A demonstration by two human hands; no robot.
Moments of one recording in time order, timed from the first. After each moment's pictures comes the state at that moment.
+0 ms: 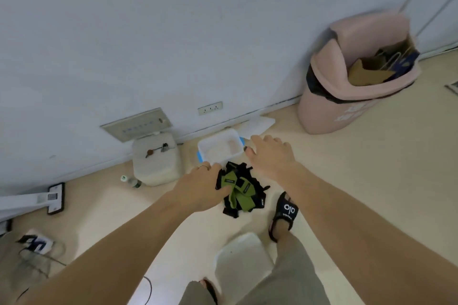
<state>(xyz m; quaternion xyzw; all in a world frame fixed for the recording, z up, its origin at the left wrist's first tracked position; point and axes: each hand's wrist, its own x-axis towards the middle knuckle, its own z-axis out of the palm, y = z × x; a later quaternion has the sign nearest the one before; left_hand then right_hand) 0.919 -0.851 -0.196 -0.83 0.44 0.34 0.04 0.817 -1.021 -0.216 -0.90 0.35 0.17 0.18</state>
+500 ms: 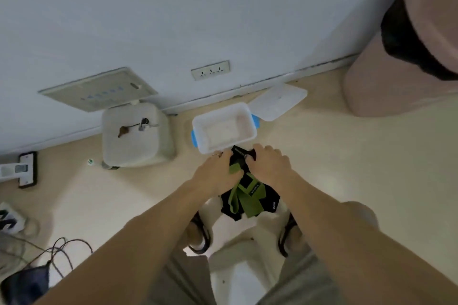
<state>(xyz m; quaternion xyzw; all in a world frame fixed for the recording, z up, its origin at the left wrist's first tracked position) 1.023 -1.007 -0.528 -0.84 0.29 0.45 -0.05 0.929 -1.135 -0.563 -0.85 0.34 0.29 0.28</state>
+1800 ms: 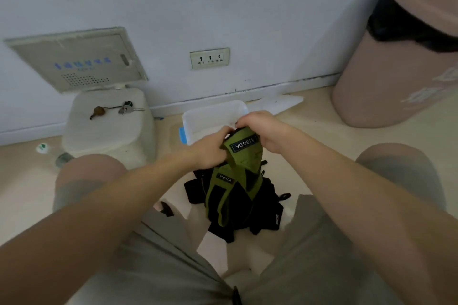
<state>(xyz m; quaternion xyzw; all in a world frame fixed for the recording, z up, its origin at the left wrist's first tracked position) 1.018 -0.929 -0.683 -0.80 0.40 0.38 -0.23 0.934 -1.075 -0.662 -0.63 0.42 0.04 0.65</state>
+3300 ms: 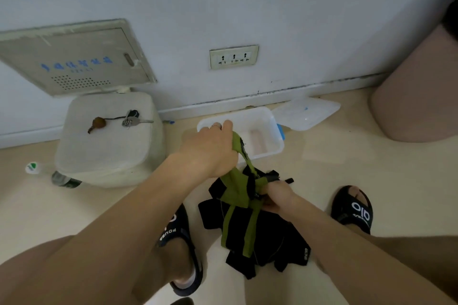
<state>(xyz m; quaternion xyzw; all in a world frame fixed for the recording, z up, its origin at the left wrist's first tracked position) 1.122 -0.956 -0.658 -0.86 0.41 0.29 0.01 0.968 -1.068 -0.847 -0.44 0.59 0.11 0.67</state>
